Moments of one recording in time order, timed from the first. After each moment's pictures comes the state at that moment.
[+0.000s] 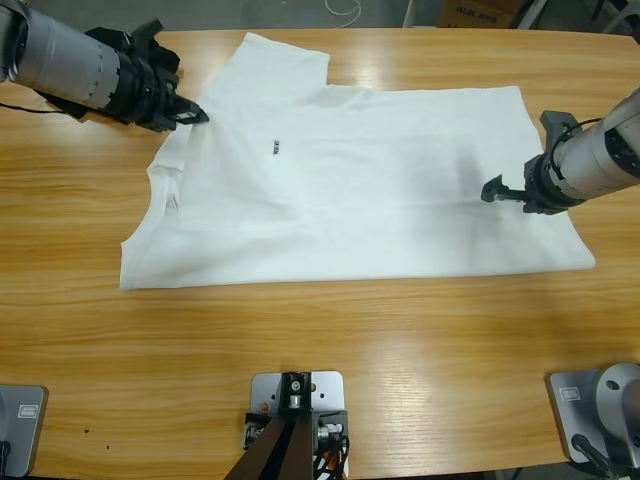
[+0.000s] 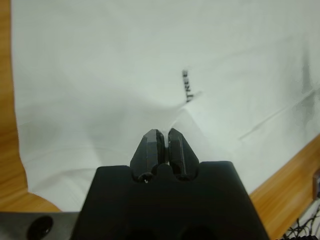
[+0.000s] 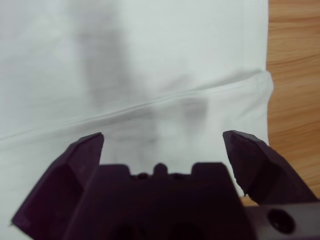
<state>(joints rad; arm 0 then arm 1) -0.48 1.86 -1.16 0.26 -0.27 -0.35 0.50 1.68 -0.85 0.54 -0.25 0.64</state>
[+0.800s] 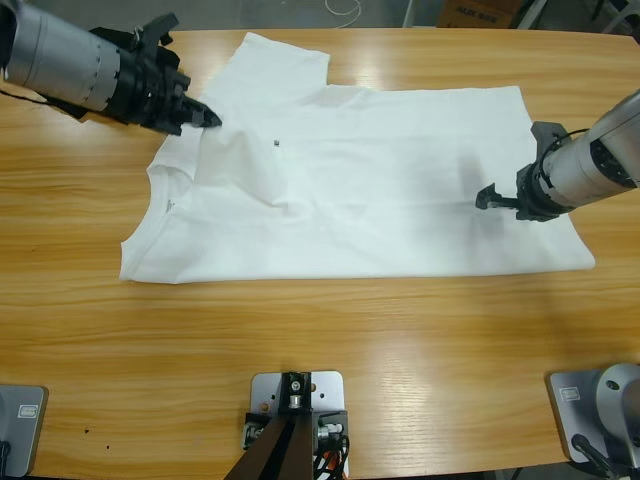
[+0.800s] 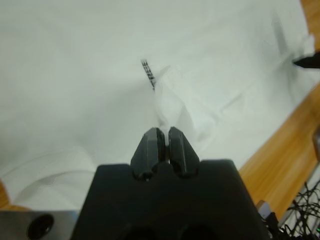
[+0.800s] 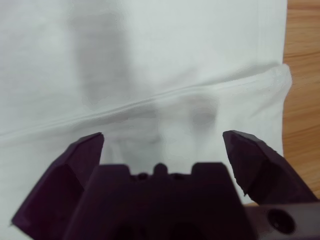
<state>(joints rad) -0.51 1.82 -1.13 0.26 -0.37 -0.20 0.50 1.71 -0.82 0.50 -0.23 0.64</state>
